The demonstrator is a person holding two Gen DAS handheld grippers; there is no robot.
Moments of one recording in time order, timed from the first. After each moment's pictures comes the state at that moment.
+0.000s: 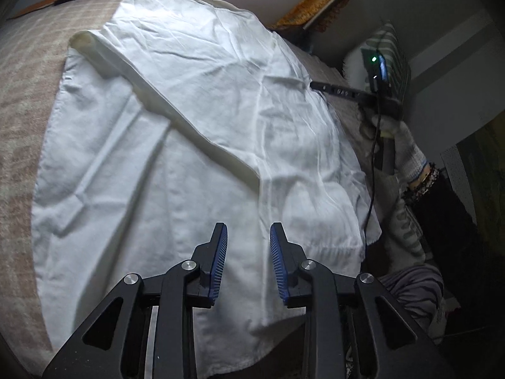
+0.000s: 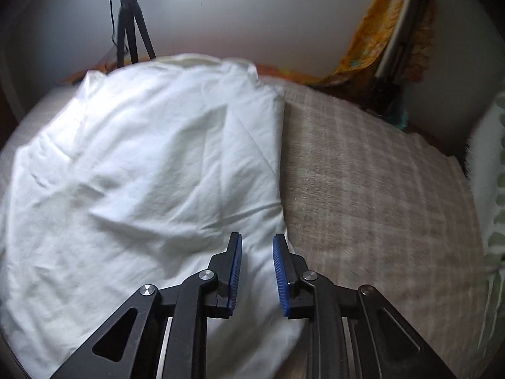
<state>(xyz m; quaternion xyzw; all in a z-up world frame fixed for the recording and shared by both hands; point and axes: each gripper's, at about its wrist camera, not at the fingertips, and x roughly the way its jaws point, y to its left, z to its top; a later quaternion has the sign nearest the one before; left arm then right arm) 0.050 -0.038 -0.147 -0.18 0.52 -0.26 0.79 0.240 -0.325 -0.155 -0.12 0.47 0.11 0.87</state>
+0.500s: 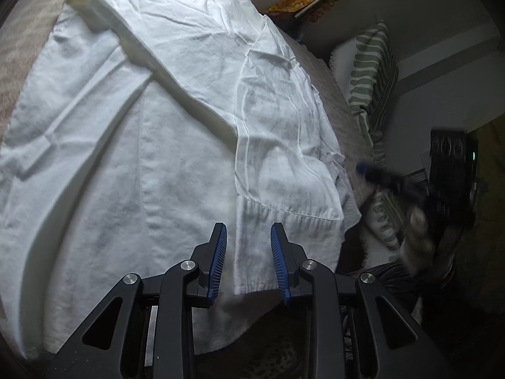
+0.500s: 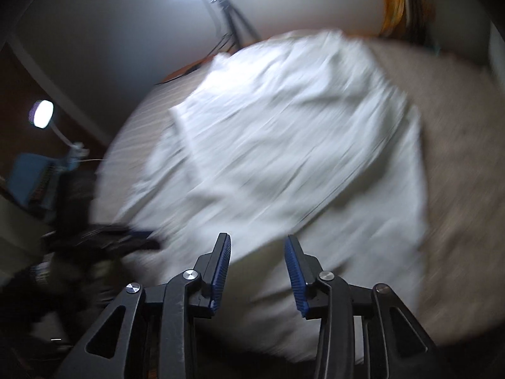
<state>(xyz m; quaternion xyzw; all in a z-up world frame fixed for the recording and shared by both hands) 0.027 -0.041 -0.163 -0.24 0.54 -0.30 0.75 0.021 -0.287 -0.121 0.08 0.54 0.27 0.80</state>
